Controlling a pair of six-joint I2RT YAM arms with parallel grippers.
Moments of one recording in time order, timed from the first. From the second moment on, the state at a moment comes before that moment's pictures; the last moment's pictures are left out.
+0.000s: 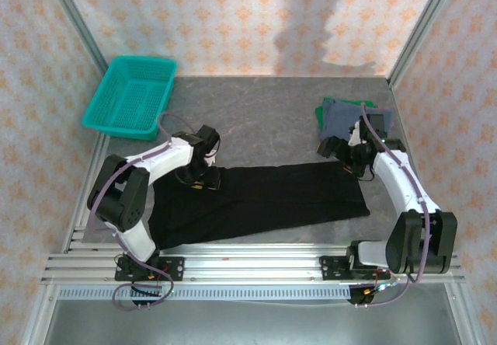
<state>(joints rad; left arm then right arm) -0.42 1.72 1.10 -0.90 0.11 -0.33 -0.03 1.30 0.97 -0.78 -0.35 0.43</state>
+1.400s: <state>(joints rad) -0.69 1.25 0.96 -0.85 0.02 -0.81 0.02 1.44 1.01 -0.78 -0.32 0.44</state>
